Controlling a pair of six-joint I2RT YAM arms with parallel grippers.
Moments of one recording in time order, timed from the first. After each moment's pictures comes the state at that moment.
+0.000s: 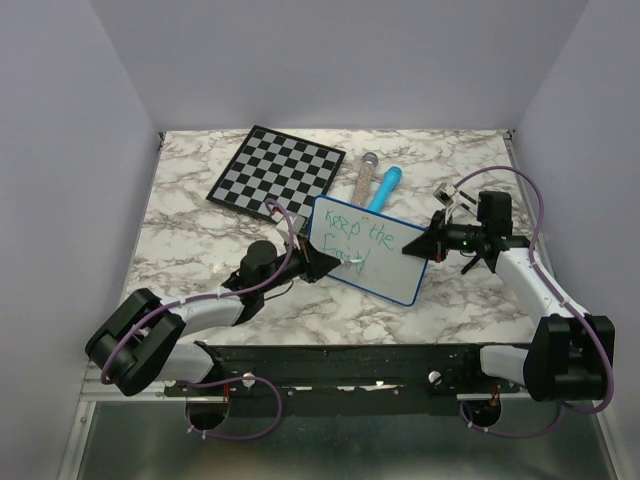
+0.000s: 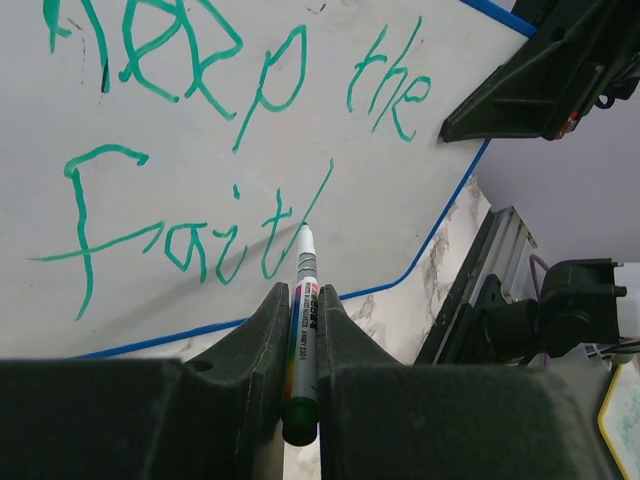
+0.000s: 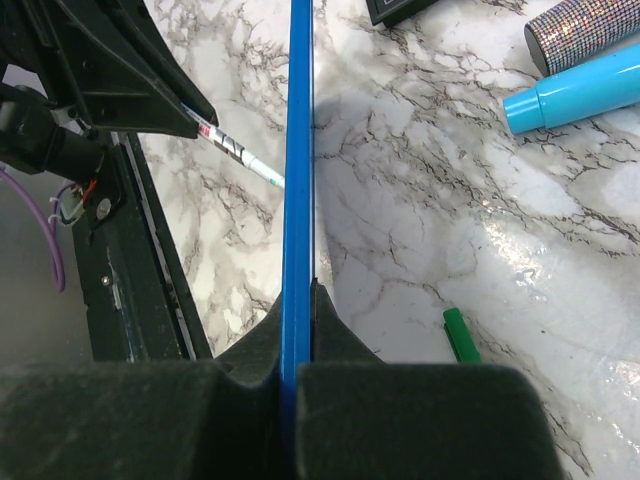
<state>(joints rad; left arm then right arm) -0.69 1.31 0.37 0.80 0.30 -0.68 0.01 1.23 0.75 -0.29 -1.10 -0.19</state>
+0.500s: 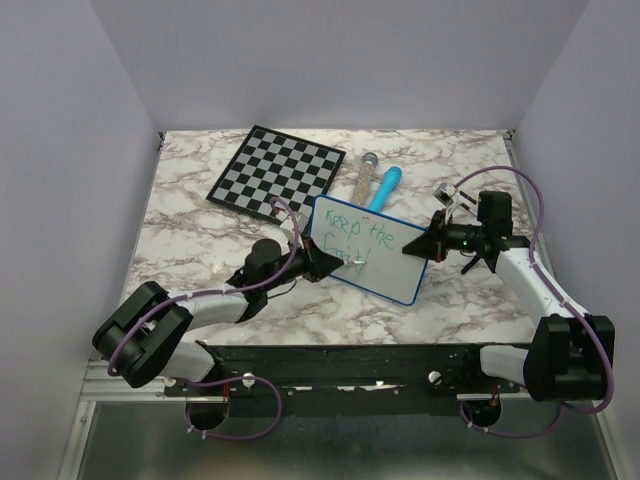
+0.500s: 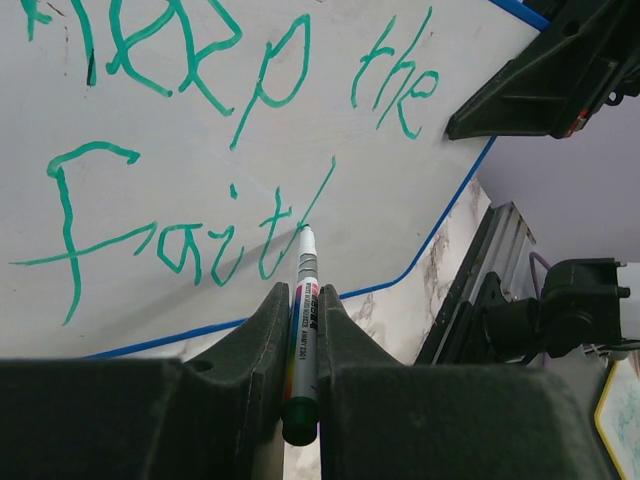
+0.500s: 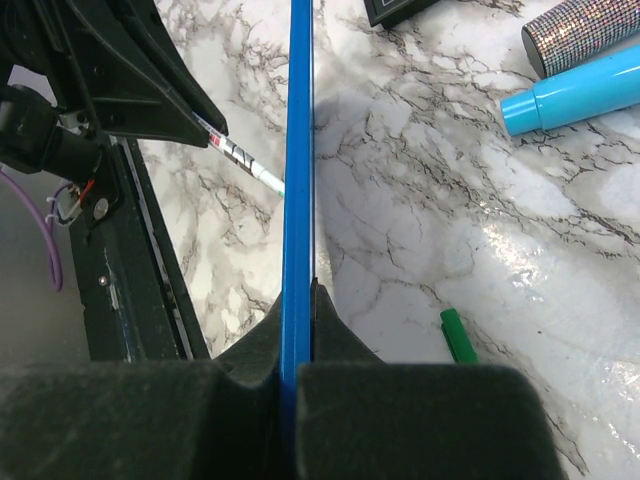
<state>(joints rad) -0.69 1.36 0.40 0.81 0.31 -0.69 0.01 1.23 0.75 -0.28 -1.10 -0.19</state>
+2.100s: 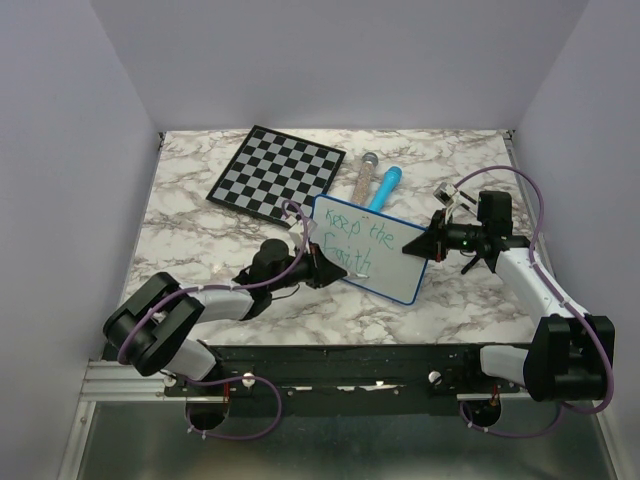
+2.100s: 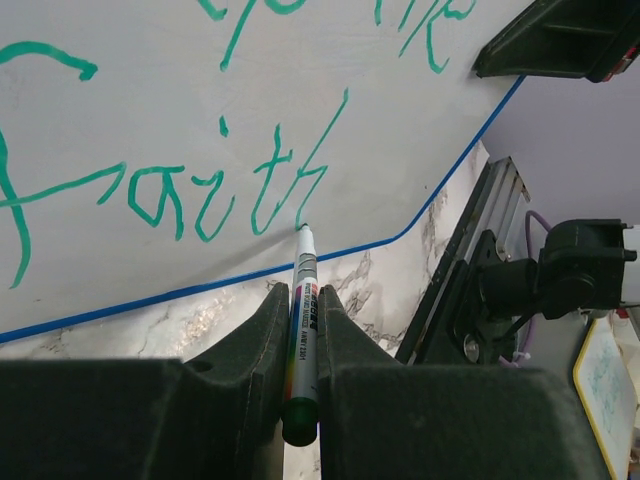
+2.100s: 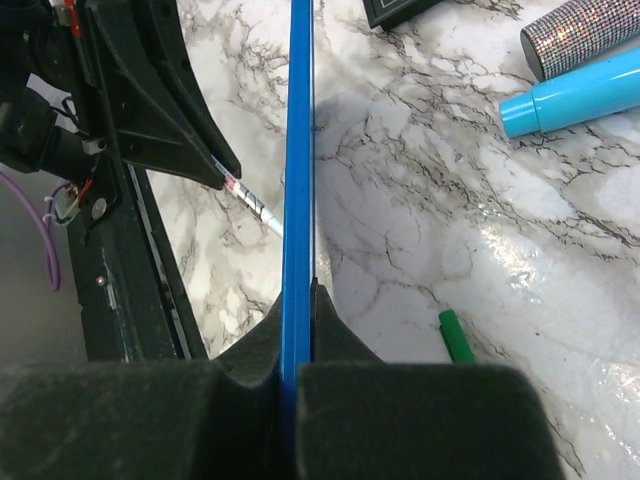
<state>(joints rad) -0.70 1.44 0.42 0.78 0.38 -0.71 0.01 1.23 0.75 -0.28 -1.10 -0.20</state>
